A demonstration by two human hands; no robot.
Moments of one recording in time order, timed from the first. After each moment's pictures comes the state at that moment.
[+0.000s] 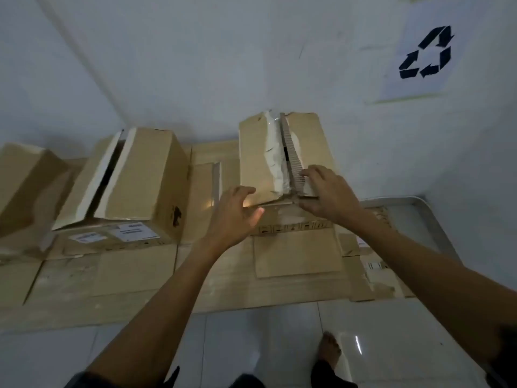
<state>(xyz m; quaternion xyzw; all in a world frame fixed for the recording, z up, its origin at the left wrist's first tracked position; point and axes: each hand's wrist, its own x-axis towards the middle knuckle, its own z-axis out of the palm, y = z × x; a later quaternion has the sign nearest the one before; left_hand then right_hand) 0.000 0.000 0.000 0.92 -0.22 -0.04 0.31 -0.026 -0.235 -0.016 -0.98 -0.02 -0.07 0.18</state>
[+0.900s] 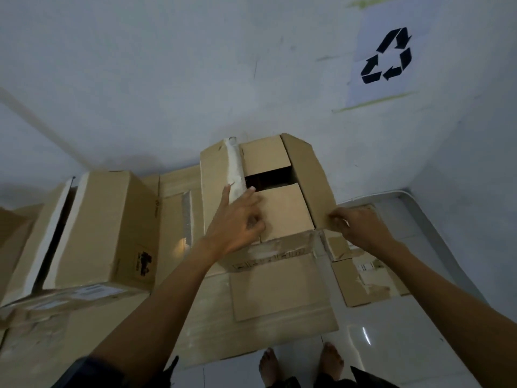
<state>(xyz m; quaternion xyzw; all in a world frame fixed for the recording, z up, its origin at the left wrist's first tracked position) 0.077 -0.095 -0.003 0.90 -0.42 -0.05 0.14 -0.047 -0.360 -0.056 -0.97 0.13 0.04 0.22</state>
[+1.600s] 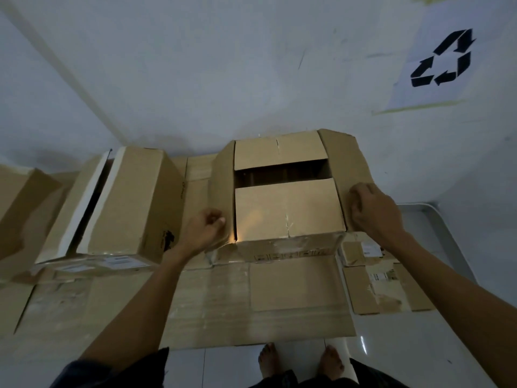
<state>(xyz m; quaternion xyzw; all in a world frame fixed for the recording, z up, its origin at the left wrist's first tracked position) 0.091 0.024 -0.029 0.91 -0.03 -0.19 0.36 -0.002 -0.332 -0.042 -0.97 0.13 -0.12 0.17</state>
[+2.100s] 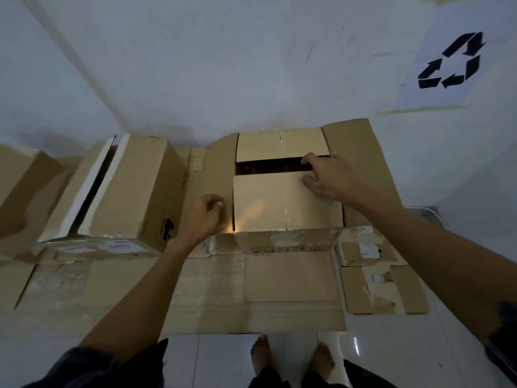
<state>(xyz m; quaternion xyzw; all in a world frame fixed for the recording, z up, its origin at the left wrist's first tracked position) 0.080 0.008 -0.016 0.92 -0.02 -0.09 0.38 0.067 -0.283 0.017 -0.99 -0.03 -0.01 0.13</state>
